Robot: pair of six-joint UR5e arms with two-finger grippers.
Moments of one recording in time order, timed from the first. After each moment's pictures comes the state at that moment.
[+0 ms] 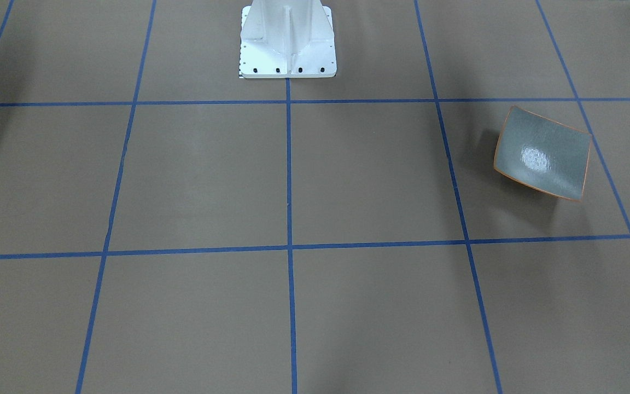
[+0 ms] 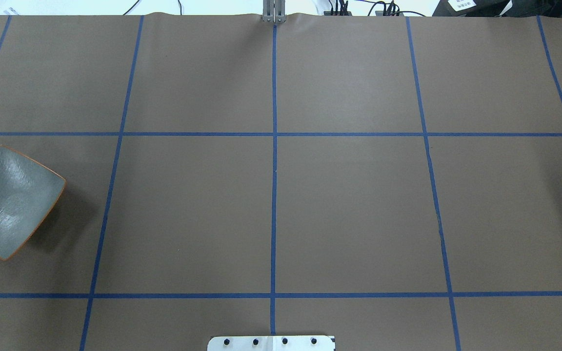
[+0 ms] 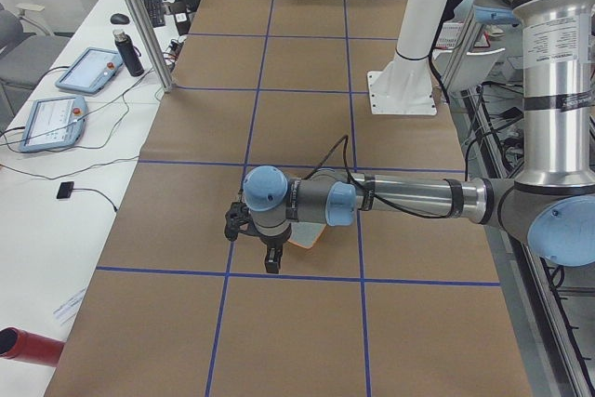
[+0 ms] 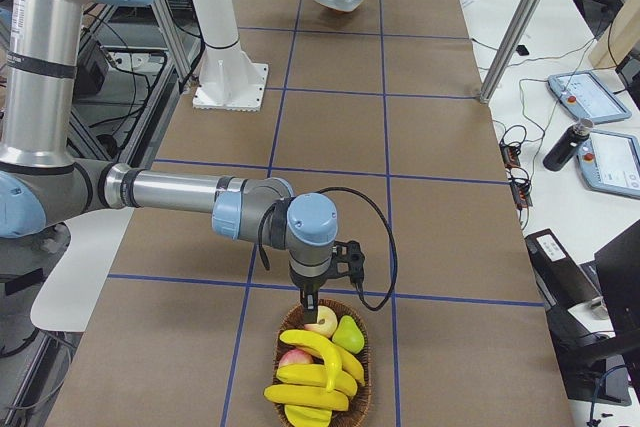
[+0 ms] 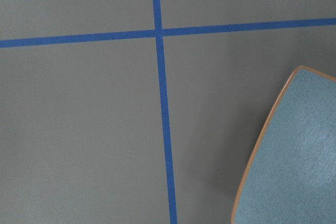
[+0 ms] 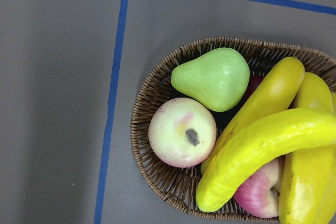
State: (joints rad) left arm -1.52 -1.45 -1.73 -1.58 -2.42 0.02; right arm 1.66 -1.79 1.77 -1.67 2.25 -0.27
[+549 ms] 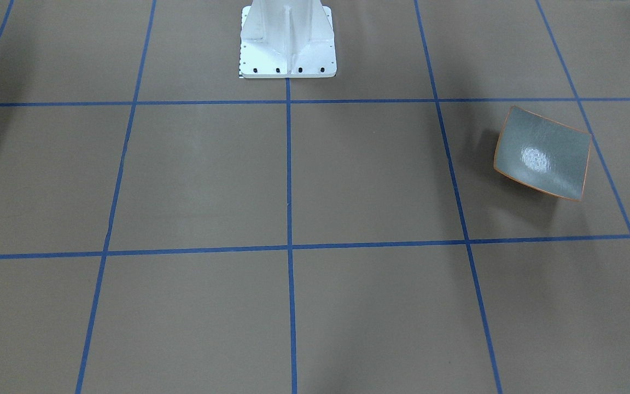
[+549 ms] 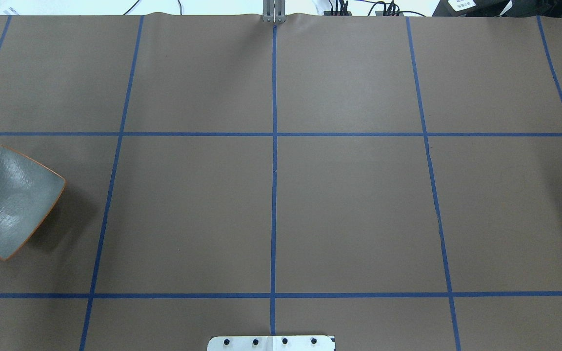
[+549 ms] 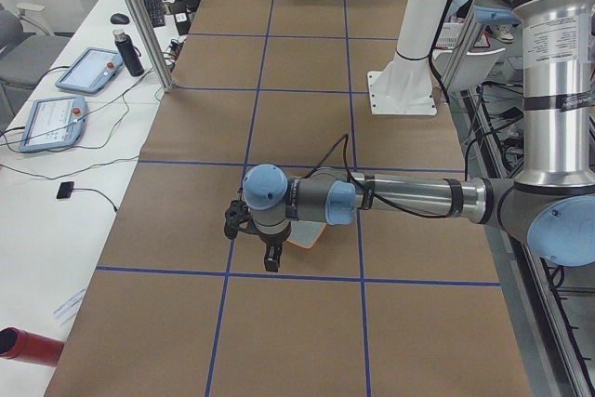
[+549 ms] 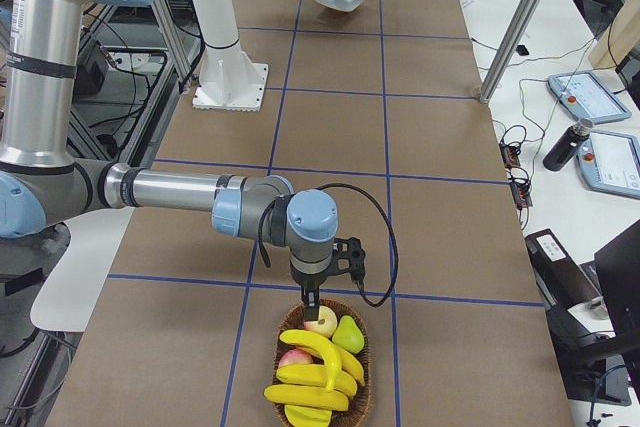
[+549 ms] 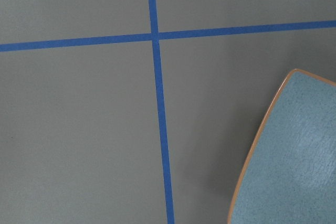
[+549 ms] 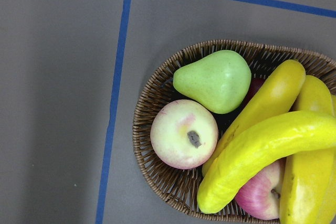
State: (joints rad) left arm -1.52 -1.45 -1.74 -1.58 -2.42 0.01; right arm 1.66 -1.79 1.80 -1.67 2.25 -0.27
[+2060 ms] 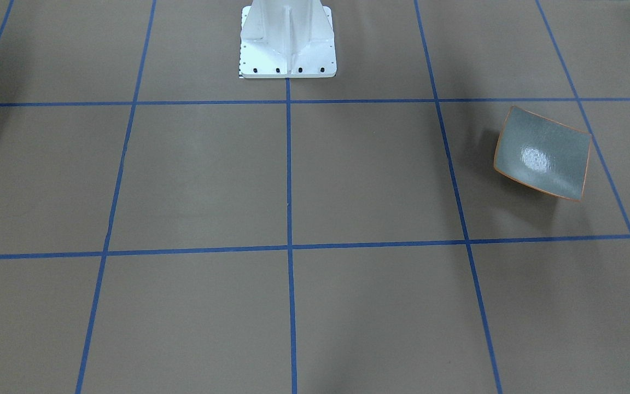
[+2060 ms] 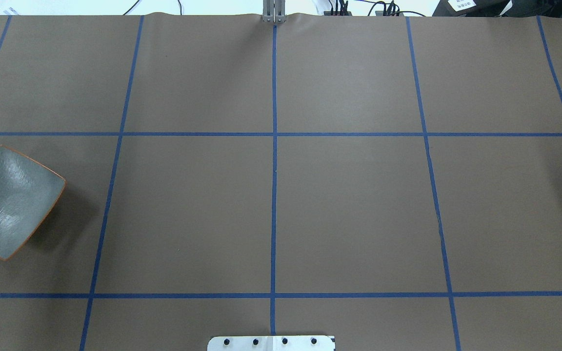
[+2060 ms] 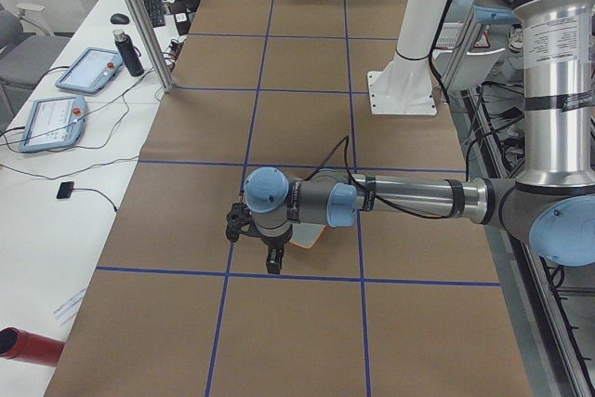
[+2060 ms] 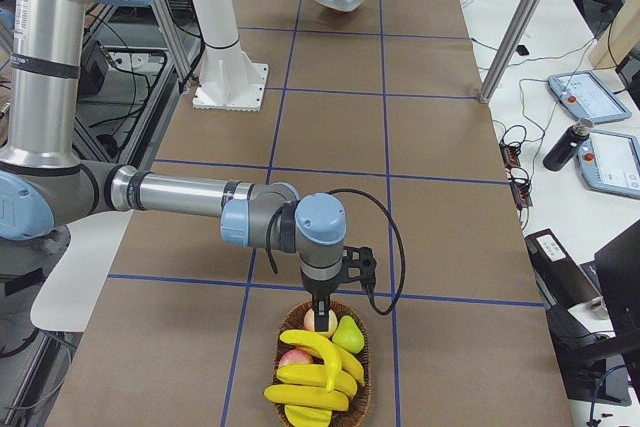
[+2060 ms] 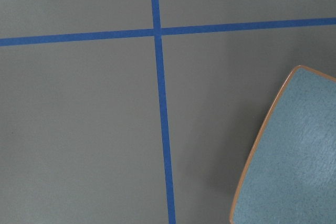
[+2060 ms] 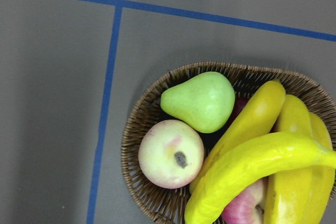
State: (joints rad) left arm -1.52 -1.44 -1.73 -1.58 -2.42 0.01; right arm 1.64 -1.76 1.67 -1.47 2.17 -0.08
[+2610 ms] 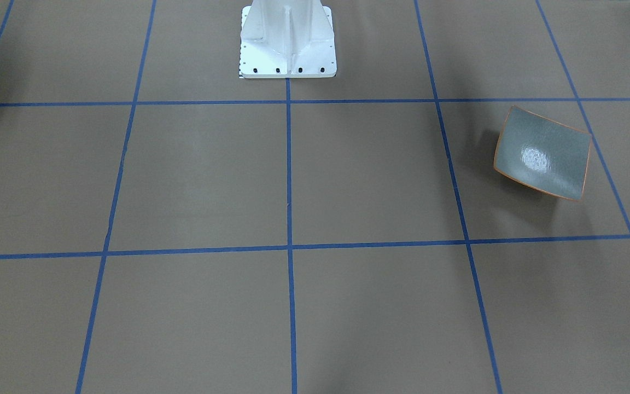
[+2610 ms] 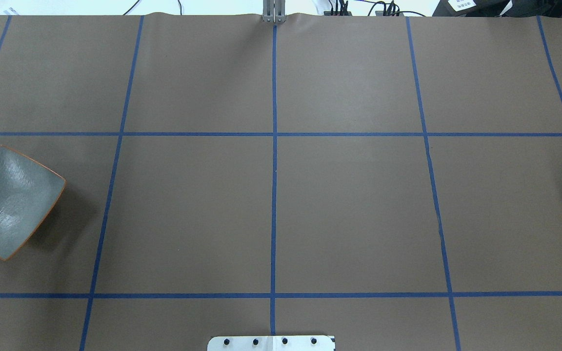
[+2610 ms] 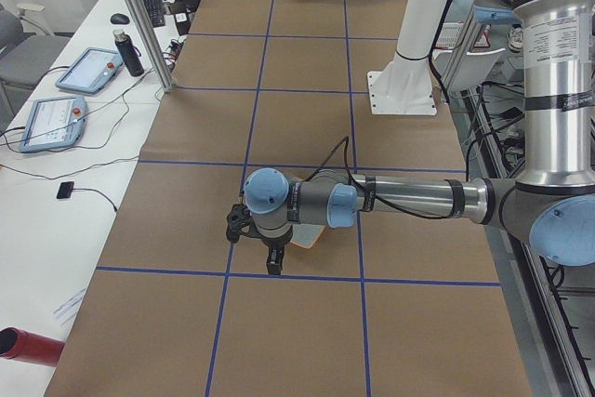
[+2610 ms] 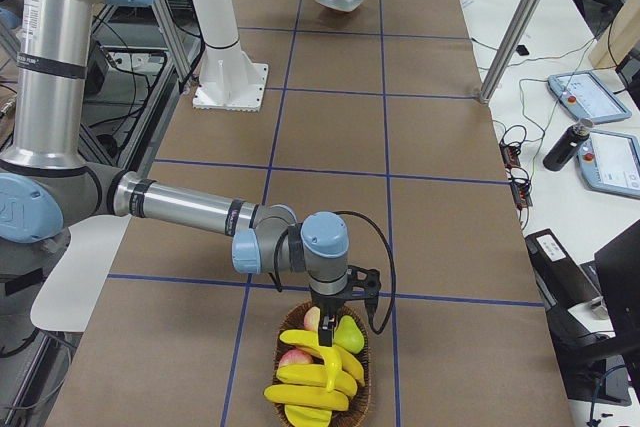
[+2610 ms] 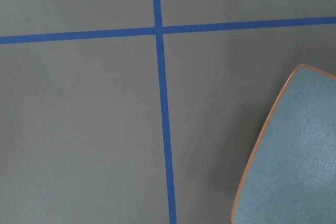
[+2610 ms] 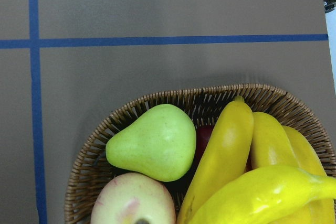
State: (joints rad) left arm -1.52 -1.44 -1.73 -1.58 -2.42 0.01; right arm 1.53 -1.76 1.58 -1.28 2.08 0.21
